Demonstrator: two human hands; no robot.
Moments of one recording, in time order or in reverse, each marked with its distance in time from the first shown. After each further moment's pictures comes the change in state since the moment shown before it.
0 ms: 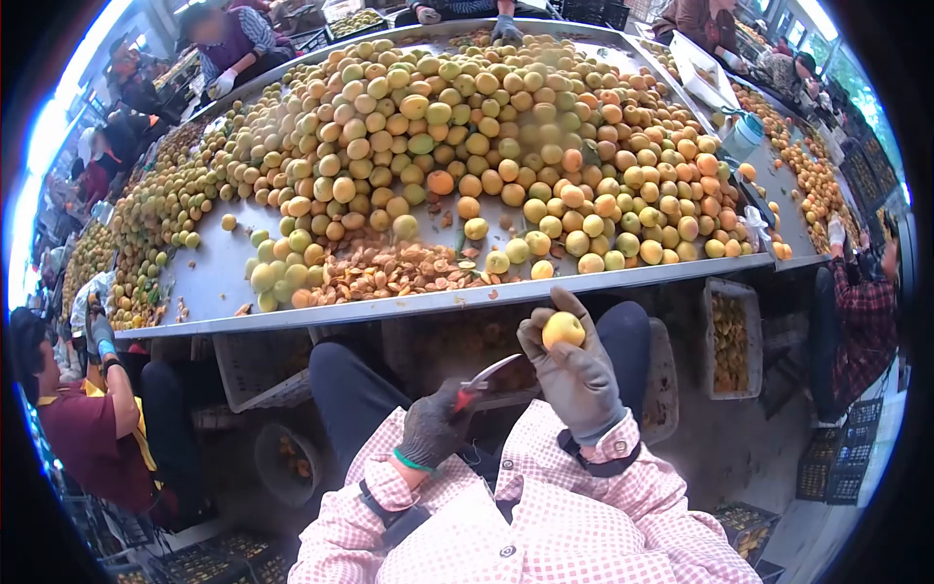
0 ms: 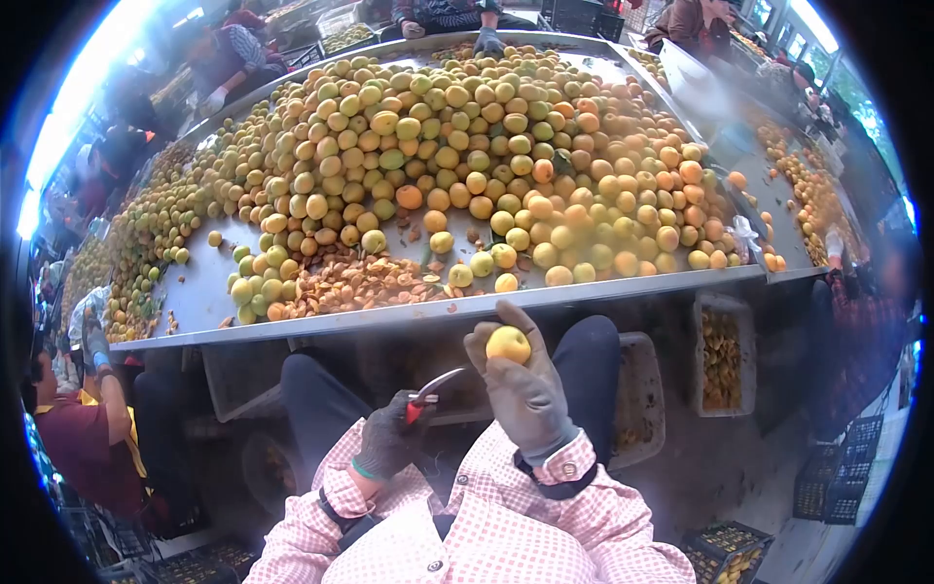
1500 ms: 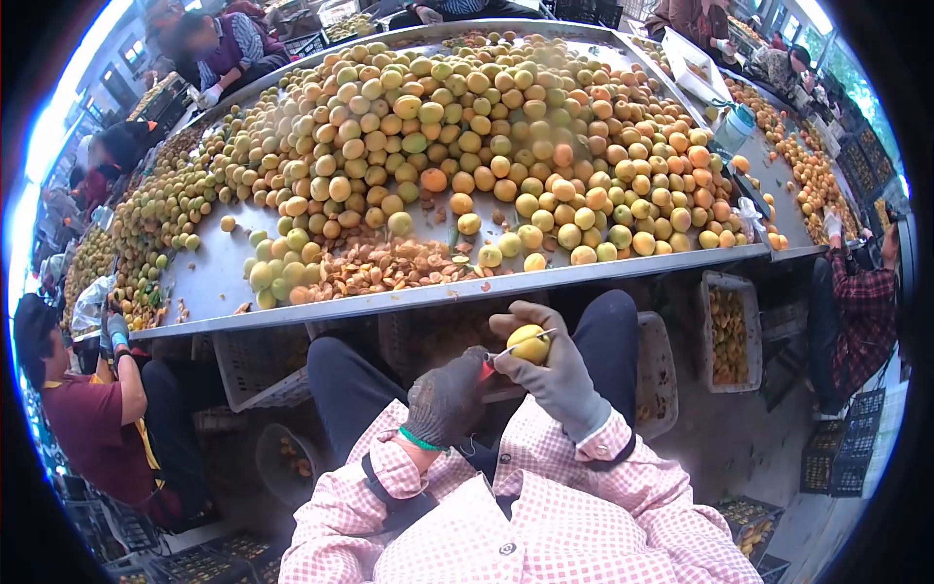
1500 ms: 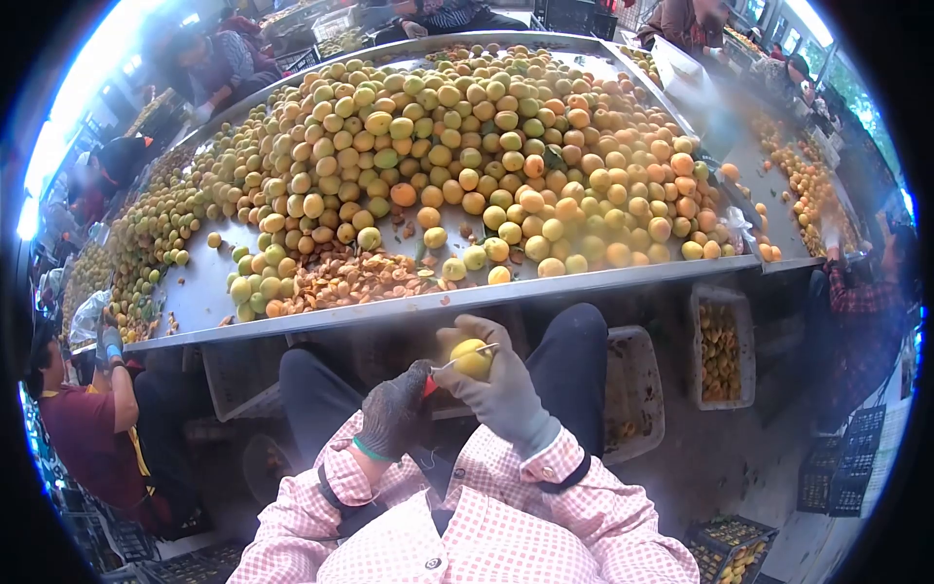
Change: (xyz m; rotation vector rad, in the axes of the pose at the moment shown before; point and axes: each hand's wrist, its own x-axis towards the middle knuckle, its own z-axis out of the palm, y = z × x) left_hand 0.032 0.049 -0.012 0.183 -0.111 0.080; right_hand -0.011 0.004 0.007 -0.582 0.028 0.084
